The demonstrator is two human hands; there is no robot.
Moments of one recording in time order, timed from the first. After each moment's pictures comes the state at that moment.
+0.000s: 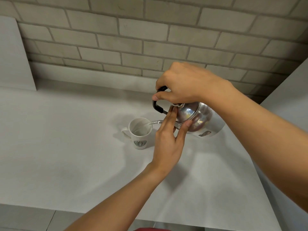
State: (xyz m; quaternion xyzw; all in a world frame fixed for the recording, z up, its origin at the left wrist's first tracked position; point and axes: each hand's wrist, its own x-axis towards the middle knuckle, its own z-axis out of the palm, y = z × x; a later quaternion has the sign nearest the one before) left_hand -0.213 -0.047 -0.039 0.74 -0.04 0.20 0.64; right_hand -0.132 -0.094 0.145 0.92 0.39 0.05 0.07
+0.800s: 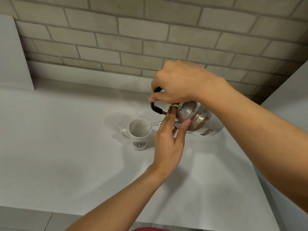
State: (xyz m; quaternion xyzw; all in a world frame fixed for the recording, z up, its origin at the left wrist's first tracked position) left_hand -0.211 -0.050 -0.037 0.71 -0.04 0.23 0.67; right_hand -0.126 -0.083 0.147 0.91 0.40 0.05 0.11
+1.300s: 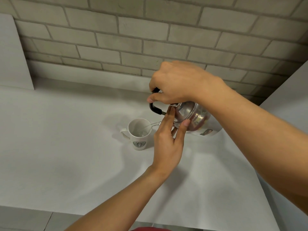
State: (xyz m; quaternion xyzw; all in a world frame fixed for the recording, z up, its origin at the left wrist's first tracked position) left_hand -0.213 -0.050 -0.038 0.68 -0.04 0.24 0.69; right_hand -0.128 -0.077 0.147 0.91 0.40 0.05 0.11
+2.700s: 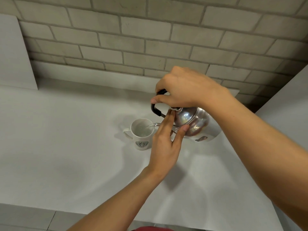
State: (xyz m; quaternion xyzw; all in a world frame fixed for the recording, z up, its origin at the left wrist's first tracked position) left_hand -0.216 -0.032 -0.046 0.75 -0.05 0.20 0.63; right_hand -0.128 -0.090 0.132 0.92 0.38 0.05 0.04
